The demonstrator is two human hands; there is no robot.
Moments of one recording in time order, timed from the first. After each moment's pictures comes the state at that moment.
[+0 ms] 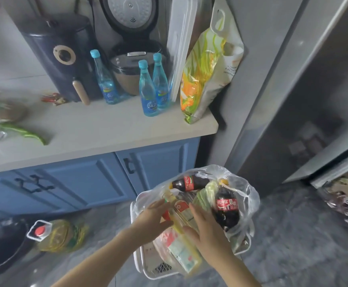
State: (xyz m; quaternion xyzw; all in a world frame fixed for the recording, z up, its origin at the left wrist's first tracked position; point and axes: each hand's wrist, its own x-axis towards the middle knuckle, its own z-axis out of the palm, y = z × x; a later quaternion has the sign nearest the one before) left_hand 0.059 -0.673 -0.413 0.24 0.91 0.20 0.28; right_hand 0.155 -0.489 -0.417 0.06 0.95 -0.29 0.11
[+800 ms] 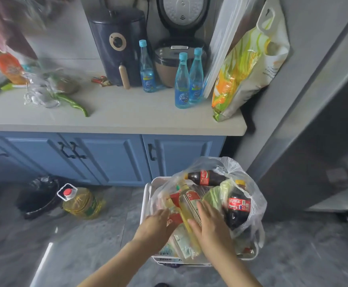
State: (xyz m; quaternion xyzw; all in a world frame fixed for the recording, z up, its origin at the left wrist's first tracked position) left_hand 0.142 -0.667 -0.423 0.07 0.96 0.16 0.23; right_hand 0.165 -0.489 -0.419 -0.02 0.97 -0.22 0.09
